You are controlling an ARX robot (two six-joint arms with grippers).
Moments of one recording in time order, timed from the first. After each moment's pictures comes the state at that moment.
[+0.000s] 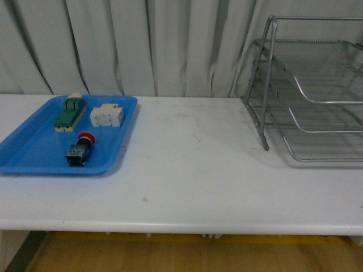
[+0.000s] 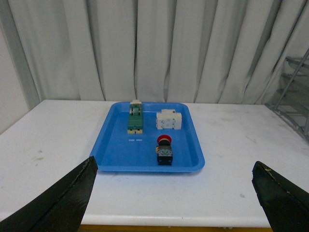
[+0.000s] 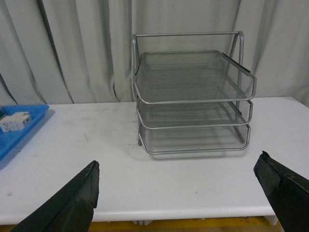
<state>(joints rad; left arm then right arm) 0.00 0.01 0.01 0.00 0.00 0.00 0.00 0.00 0.01 0.00 0.00 0.00</state>
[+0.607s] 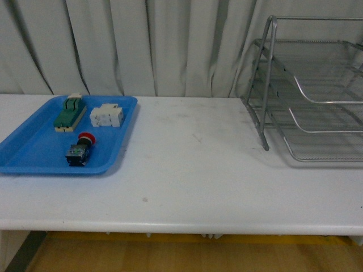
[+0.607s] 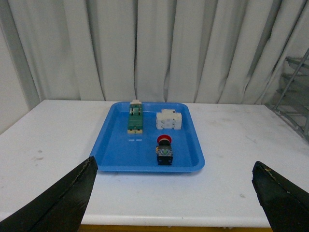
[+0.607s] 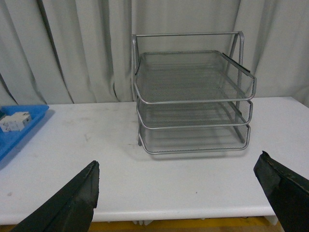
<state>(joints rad) 0.00 0.01 0.01 0.00 0.00 0.00 0.00 0.00 0.01 0.00 0.00 0.00</state>
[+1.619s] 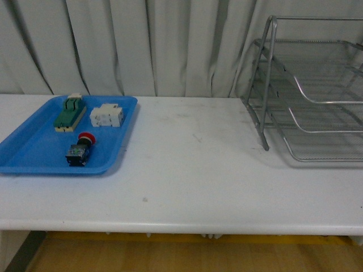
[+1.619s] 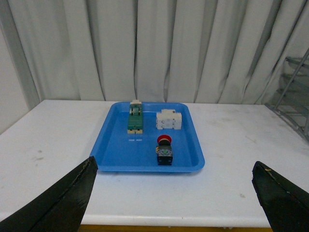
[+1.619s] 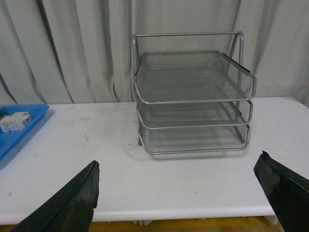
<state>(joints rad) 0.00 0.01 0.01 0.00 0.00 0.00 0.00 0.00 0.01 0.00 0.00 0.00</state>
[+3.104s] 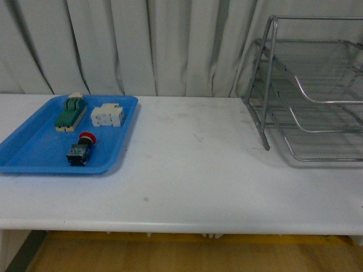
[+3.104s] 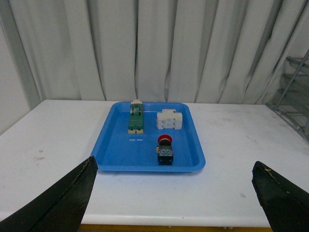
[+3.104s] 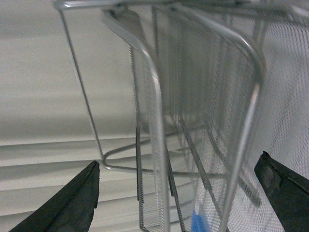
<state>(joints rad) 0.00 0.01 0.01 0.00 0.00 0.00 -0.44 2.22 0.87 1.29 -0.51 1.55</state>
